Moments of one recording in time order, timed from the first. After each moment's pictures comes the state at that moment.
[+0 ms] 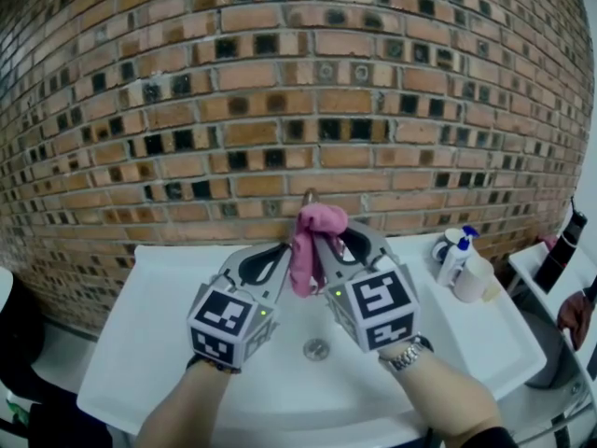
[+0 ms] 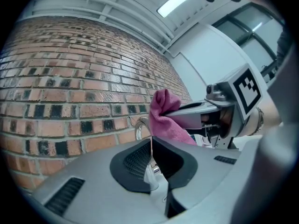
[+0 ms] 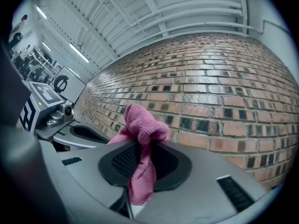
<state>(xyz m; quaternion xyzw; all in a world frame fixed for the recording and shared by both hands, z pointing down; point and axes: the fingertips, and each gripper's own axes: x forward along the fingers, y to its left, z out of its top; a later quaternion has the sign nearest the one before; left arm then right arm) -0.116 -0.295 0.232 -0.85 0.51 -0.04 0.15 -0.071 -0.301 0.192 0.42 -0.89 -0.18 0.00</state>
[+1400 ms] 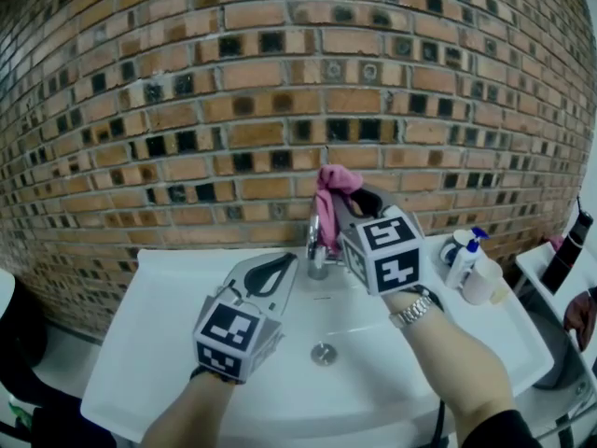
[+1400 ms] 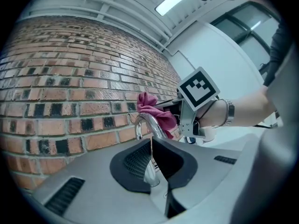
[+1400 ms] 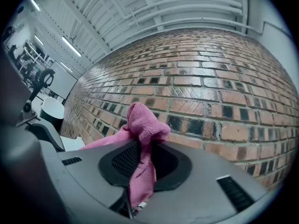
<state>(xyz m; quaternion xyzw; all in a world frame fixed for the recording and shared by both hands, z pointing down) -0.122 -0.295 0.239 -0.85 0.51 -0.05 0.15 -0.064 -0.384 0.162 0.46 -0.87 -0.17 0.02</state>
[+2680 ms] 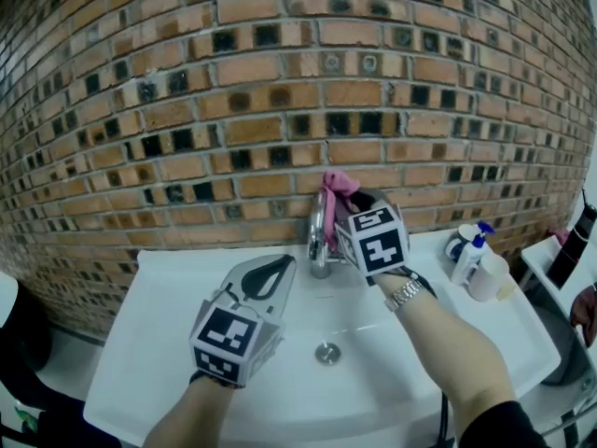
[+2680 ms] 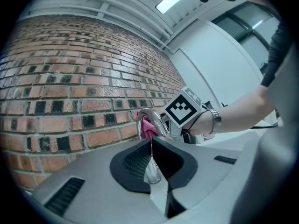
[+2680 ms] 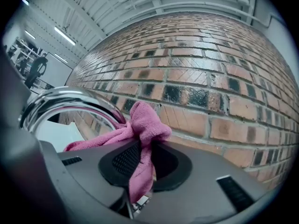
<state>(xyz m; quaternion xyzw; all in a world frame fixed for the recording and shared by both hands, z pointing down) -0.127 -0.297 0.246 -0.84 0.52 -0.06 0.14 -0.063 -0.449 0.214 0.49 -0.86 -0.13 0.09</state>
